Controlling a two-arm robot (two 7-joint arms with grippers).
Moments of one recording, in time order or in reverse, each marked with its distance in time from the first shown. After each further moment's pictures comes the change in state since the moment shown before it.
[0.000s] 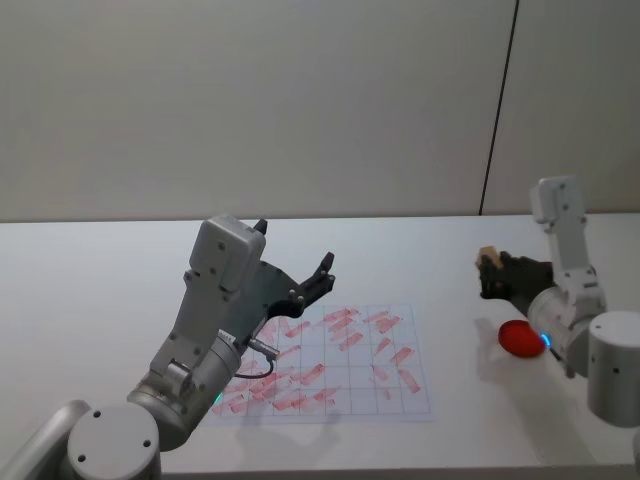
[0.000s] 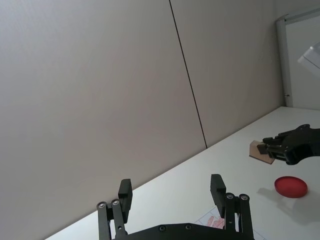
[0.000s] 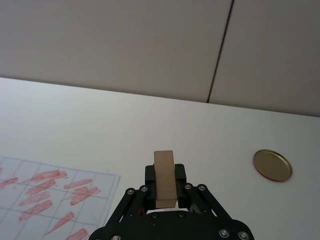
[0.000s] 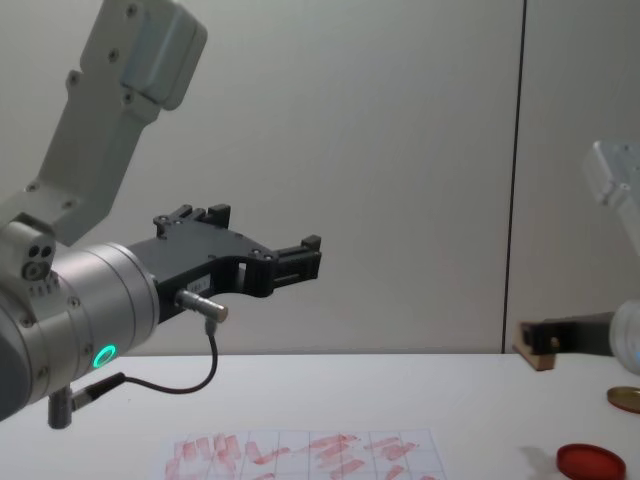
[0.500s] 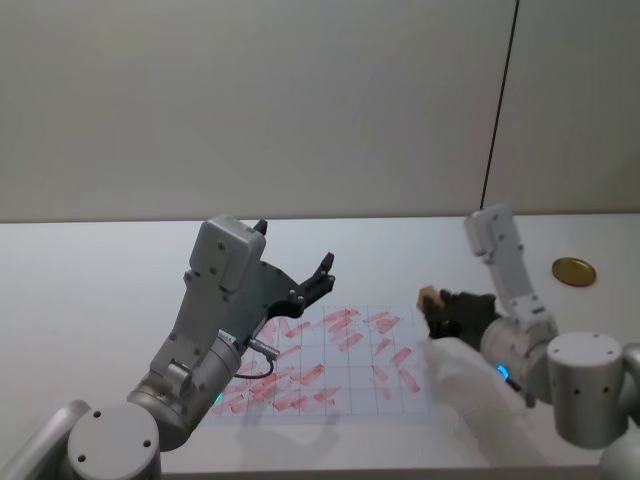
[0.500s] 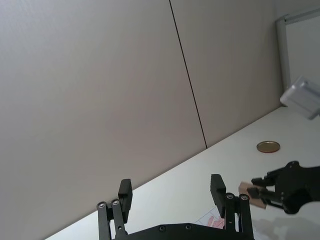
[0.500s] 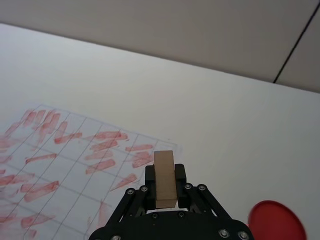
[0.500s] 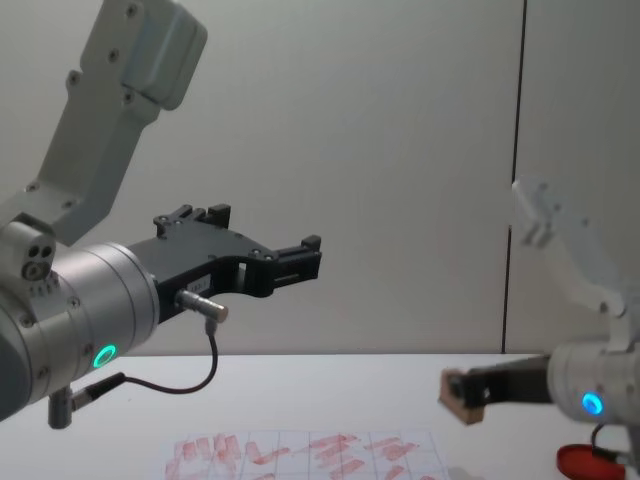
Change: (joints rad) left arm 0.000 0.000 0.000 0.000 0.000 0.000 0.000; right arm -0.022 -0.028 -0.067 -0.006 -0.037 0.061 0.120
